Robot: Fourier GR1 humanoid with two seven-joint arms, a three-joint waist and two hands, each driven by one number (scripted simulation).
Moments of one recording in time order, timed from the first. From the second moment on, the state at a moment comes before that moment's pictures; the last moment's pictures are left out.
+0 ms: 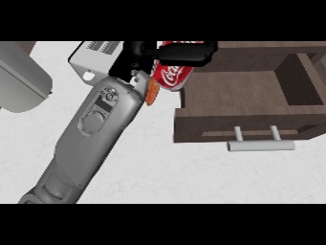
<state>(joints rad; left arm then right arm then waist) -0.99 0.00 -0.18 -1.17 0.03 0.42 0.27 0.30 -0.02 -0.29 -2.22 -0.13 0.23 0.12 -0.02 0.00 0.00</state>
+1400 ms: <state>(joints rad) -1.48 0.00 -0.37 -0.52 0.38 0.57 0.12 0.20 -0.03 -0.27 -2.15 -0.10 0.22 0.13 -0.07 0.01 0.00</state>
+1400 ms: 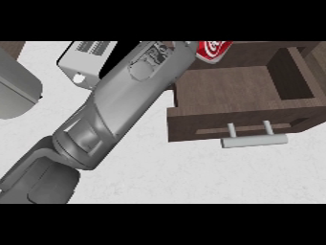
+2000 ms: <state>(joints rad) -1.47 0.00 -0.50 -0.42 0.46 0.63 0.03 0.14 -0.04 -0.27 -2.12 -0.09 0.20 0.14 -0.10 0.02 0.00</state>
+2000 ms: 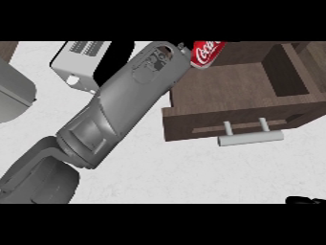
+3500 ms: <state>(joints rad) -1.42 0.00 -0.62 -0.37 0.61 0.79 -0.07 0.08 -0.13 -0.25 -2.19 0.04 0.21 0.11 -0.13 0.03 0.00</state>
